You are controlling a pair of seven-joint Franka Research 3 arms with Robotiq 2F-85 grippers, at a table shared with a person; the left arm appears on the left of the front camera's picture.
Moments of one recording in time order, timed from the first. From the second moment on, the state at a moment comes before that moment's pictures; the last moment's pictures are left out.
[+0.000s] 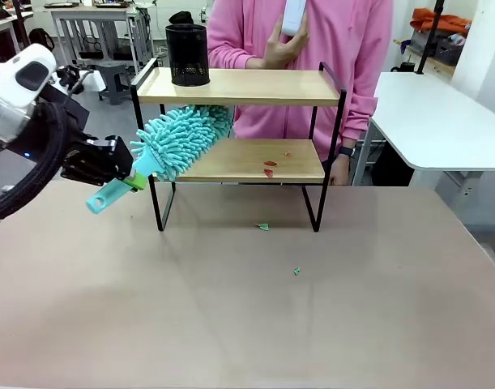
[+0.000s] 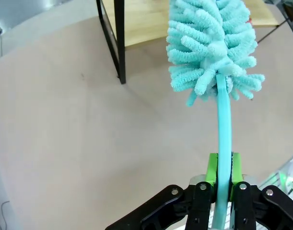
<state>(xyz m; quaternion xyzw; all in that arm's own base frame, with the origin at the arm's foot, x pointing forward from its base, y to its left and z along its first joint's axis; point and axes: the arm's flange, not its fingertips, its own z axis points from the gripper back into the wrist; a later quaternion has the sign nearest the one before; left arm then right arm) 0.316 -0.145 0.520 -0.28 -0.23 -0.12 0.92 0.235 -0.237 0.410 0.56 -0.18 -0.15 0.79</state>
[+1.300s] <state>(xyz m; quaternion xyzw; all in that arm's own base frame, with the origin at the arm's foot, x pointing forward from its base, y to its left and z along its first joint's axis) 0.357 -0.178 0.457 -0.14 -0.26 -0.06 0.95 0.235 -0.237 0.410 0.56 -0.18 -0.15 0.79</state>
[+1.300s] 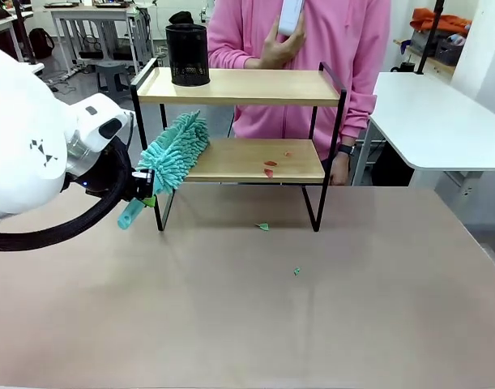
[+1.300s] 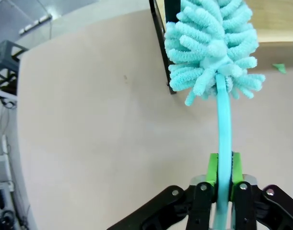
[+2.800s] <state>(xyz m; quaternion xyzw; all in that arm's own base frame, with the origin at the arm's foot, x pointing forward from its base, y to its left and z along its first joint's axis) 0.345 -0.280 0.482 -0.19 -0.22 -0.17 0.94 0.235 -0.237 0.410 0.56 -0.18 -0.15 0.79</state>
